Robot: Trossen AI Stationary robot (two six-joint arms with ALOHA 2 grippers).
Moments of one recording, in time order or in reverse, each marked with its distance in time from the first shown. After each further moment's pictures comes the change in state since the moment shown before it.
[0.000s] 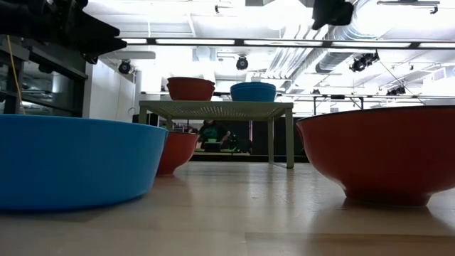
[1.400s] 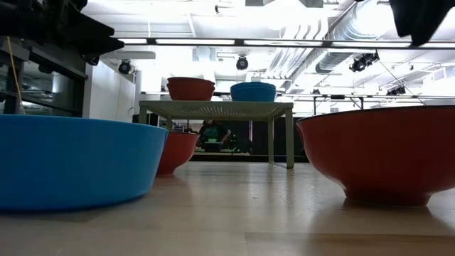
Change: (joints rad) left arm 0.000 0.000 0.000 -0.029 0.086 0.000; right arm 0.591 0.345 -0.002 -0.071 0.110 1.220
